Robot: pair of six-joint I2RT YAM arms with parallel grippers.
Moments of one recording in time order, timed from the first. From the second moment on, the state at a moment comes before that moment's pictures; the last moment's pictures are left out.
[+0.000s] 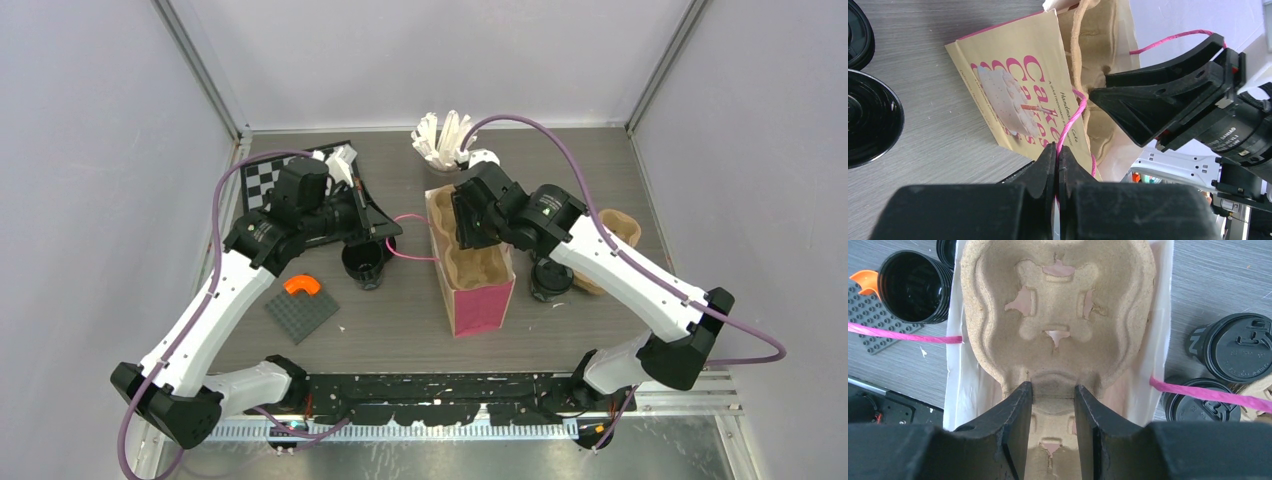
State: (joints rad) left arm -0.51 1.13 1.29 -0.72 0.38 -0.78; right arm 0.88 1.43 1.60 -1.04 0.30 0.50
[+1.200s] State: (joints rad) left arm -0.51 1.13 1.29 -0.72 0.41 -0.78; right arm 0.88 1.48 1.45 -1.00 0.28 0.58
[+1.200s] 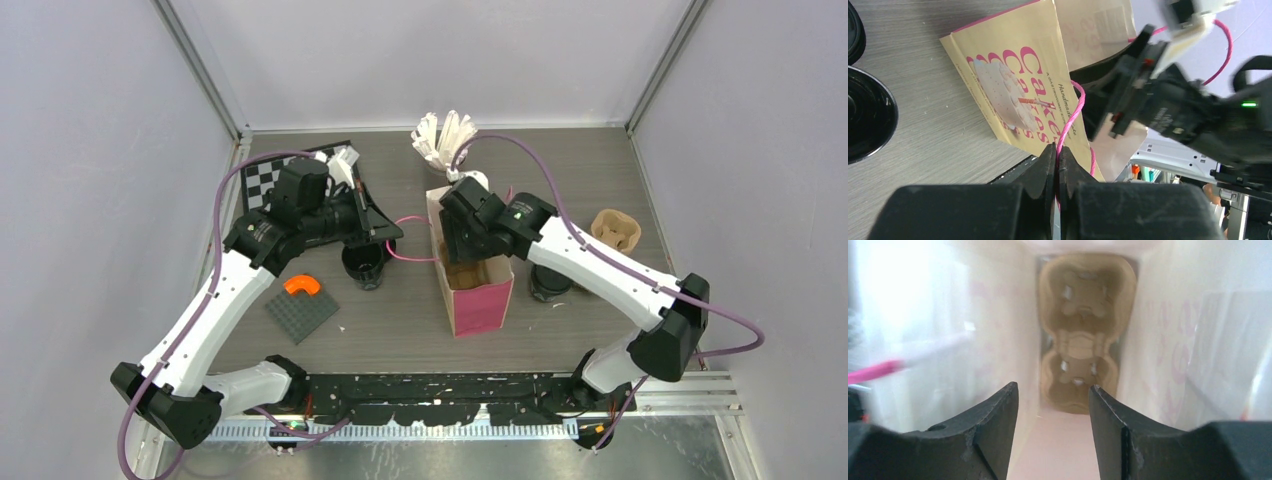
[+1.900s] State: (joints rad) left arm -0.51 1.17 1.39 -0.77 0.40 -0.69; right arm 0.88 1.32 1.76 -0.93 0.26 0.62
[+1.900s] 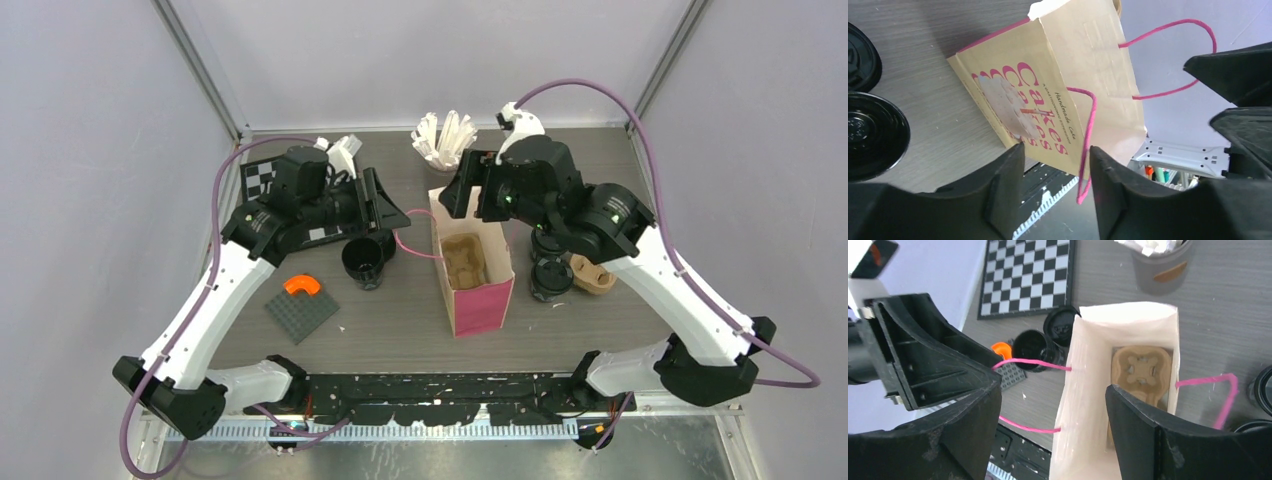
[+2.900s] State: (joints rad) left arm -0.59 1.04 1.34 -0.89 0.34 -0.71; right arm 0.88 1.29 1.82 -1.15 0.64 0.71
